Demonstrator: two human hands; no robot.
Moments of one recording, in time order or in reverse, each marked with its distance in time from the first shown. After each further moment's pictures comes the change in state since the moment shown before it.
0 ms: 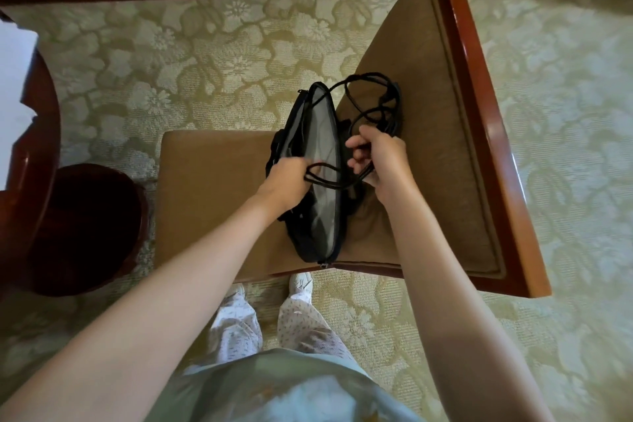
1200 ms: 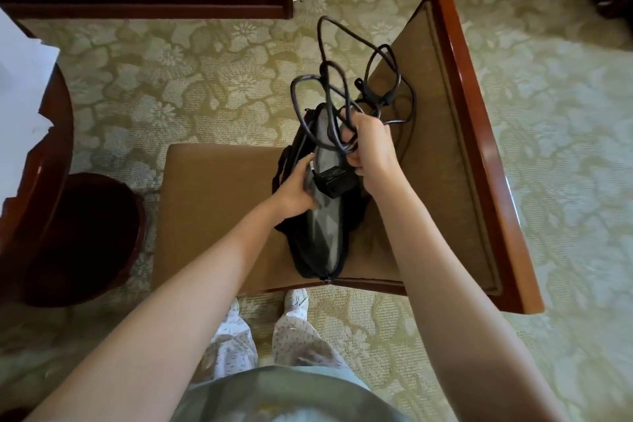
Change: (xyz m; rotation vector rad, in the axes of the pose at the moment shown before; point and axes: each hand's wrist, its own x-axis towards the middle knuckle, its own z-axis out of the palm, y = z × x) left_hand 0.006 0.005 -0.003 -0.726 -0.257 -0.221; right_hand -0.002 -0.033 0.024 -0.138 -0.082 -0.113
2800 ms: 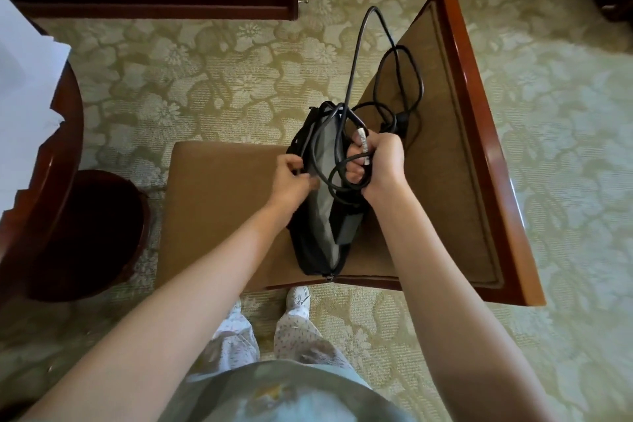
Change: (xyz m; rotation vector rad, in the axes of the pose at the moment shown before) left_hand -0.015 0.001 0.008 -0.195 0.512 0.051; right_hand -0.024 0.012 -0.002 0.416 -0.163 0.141
